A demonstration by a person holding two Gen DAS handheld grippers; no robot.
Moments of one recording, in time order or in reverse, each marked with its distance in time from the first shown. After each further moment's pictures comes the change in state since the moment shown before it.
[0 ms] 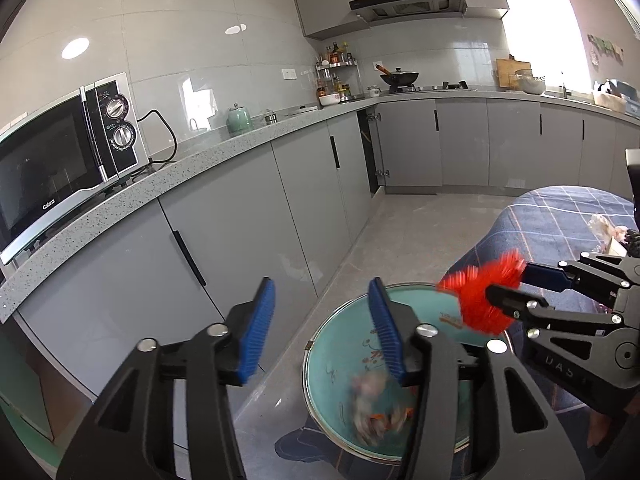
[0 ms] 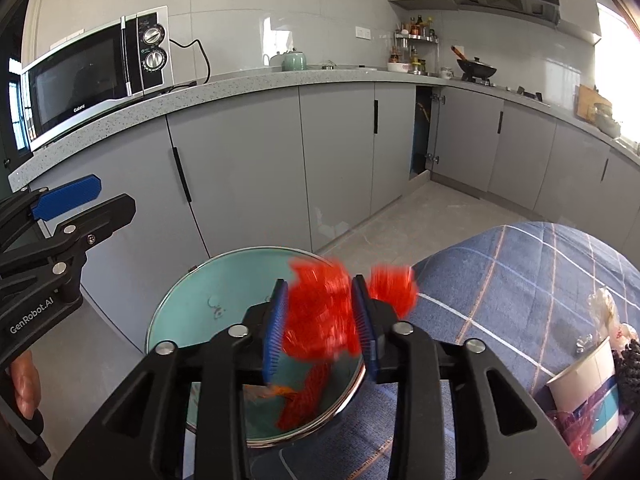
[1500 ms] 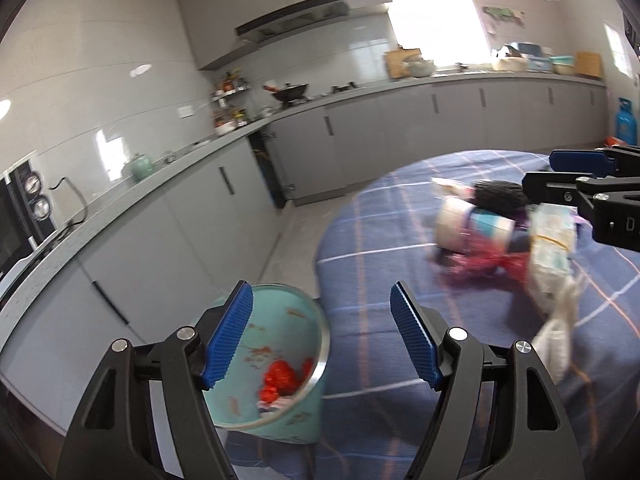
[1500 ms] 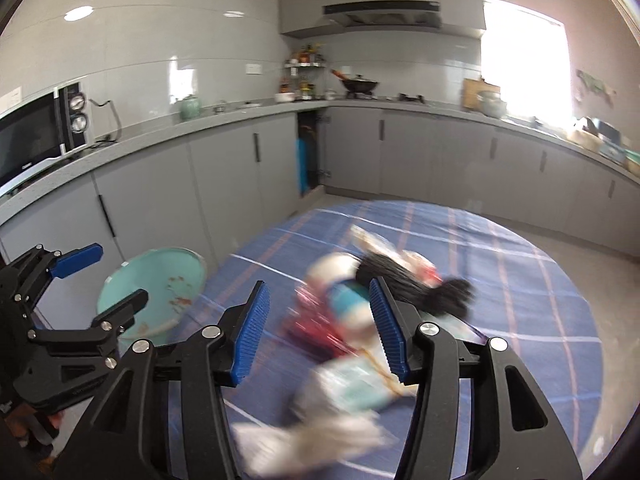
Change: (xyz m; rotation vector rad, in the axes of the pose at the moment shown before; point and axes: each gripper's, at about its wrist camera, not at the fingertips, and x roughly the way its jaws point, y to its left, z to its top) left arm -0.086 -0.151 -0.027 0.241 -0.063 -0.285; right arm -0.195 -0.112 -0.076 0.178 -0.104 -0.323
